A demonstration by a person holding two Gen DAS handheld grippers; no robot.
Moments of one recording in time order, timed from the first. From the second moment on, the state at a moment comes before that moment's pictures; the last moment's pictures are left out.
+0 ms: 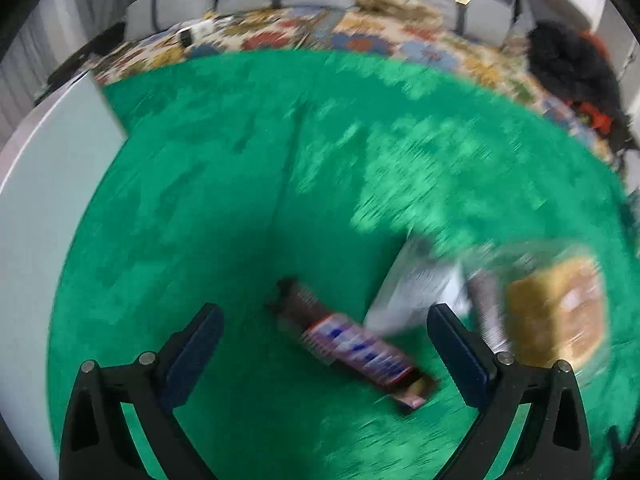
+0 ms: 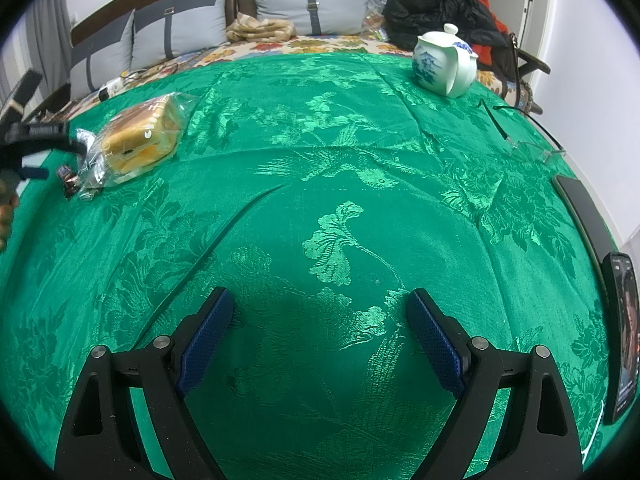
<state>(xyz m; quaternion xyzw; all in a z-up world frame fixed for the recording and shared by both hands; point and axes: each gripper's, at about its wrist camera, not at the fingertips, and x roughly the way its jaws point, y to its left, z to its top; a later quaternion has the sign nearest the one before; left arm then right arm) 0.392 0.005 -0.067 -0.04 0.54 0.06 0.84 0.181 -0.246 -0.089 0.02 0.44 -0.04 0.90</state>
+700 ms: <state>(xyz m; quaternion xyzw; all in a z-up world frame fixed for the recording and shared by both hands) 0.341 -0.001 -0.063 0.01 0.53 -0.07 0.85 0.181 -0.245 -0.089 0.02 0.44 -0.04 0.90</state>
